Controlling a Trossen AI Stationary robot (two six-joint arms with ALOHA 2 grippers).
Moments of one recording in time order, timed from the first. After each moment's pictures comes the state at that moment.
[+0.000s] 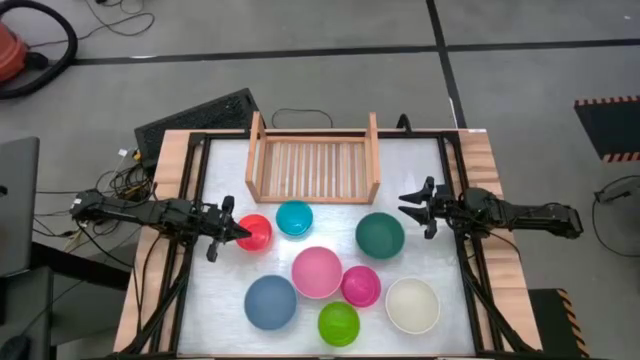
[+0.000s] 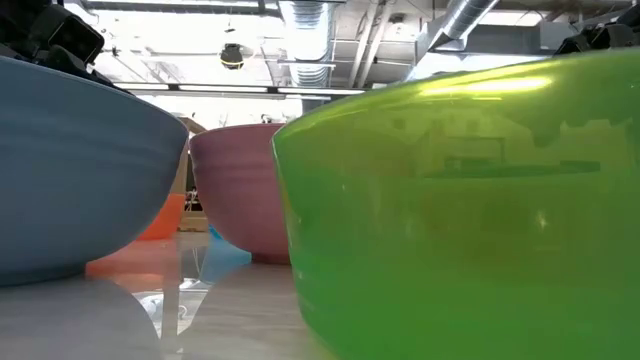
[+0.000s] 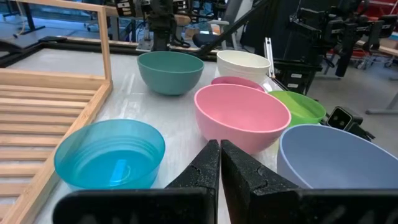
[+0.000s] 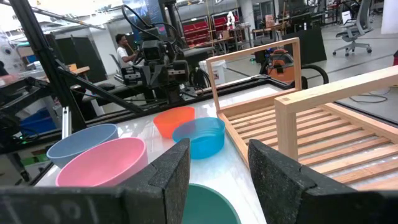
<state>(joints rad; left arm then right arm) -0.16 0.12 0.03 -0.04 0.00 -0.14 -0.06 0.05 0.01 0.04 0.10 0.23</state>
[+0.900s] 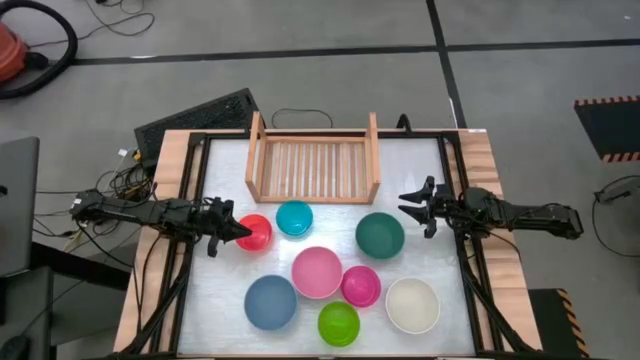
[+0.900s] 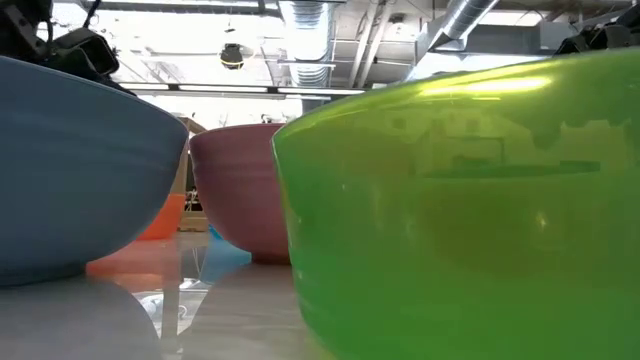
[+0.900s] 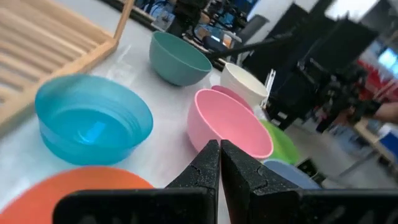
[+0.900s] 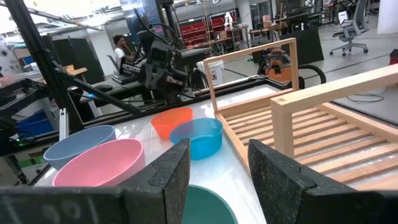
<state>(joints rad) -0.16 0.12 0.03 -0.03 -0.04 -0.59 -0.07 0.05 0.01 0.04 0.10 0.24</state>
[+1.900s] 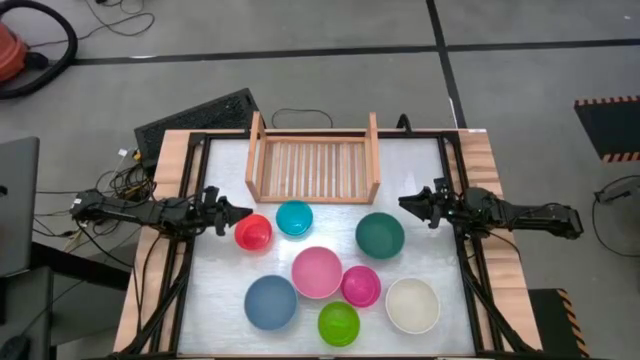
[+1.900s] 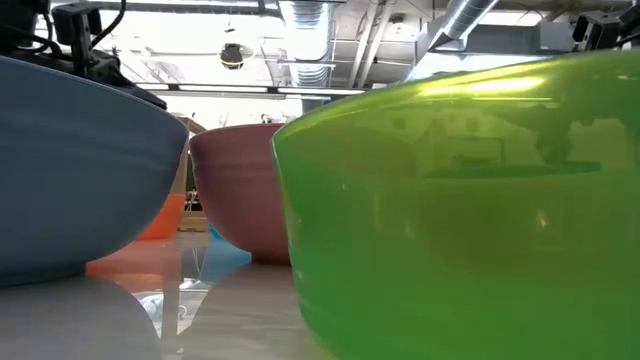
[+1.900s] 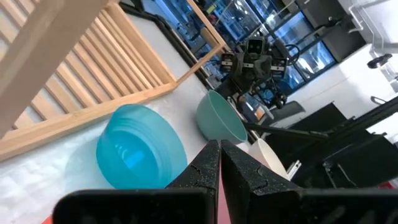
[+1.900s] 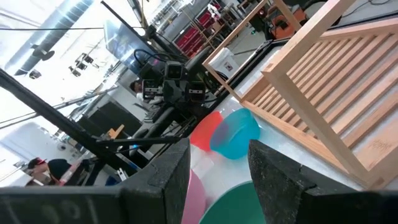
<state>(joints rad) -0.16 0.12 0.03 0.02 -0.37 -0.89 -0.07 0.05 0.01 0.05 0.11 0.80</state>
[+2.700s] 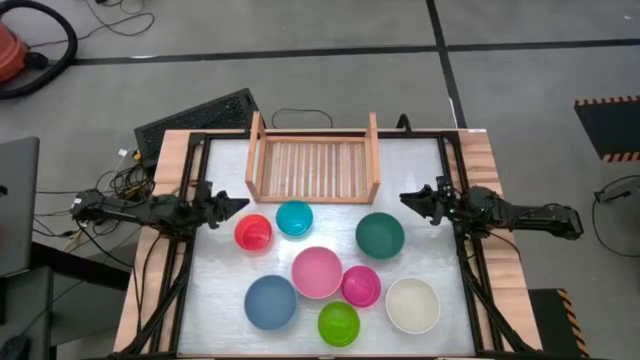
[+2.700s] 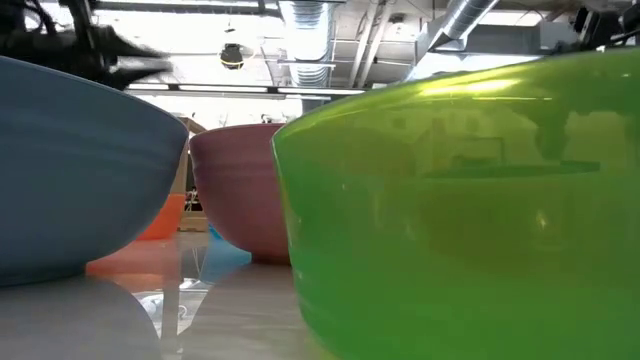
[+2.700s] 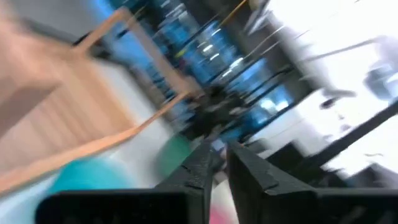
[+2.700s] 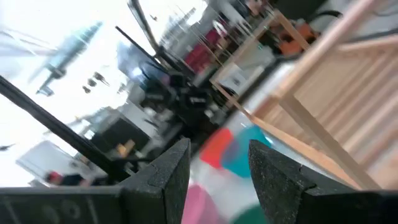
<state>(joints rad) -0.16 0.12 0.03 0.29 -0.43 -0.84 -0.07 0.05 0.01 0.14 0.13 0.83</state>
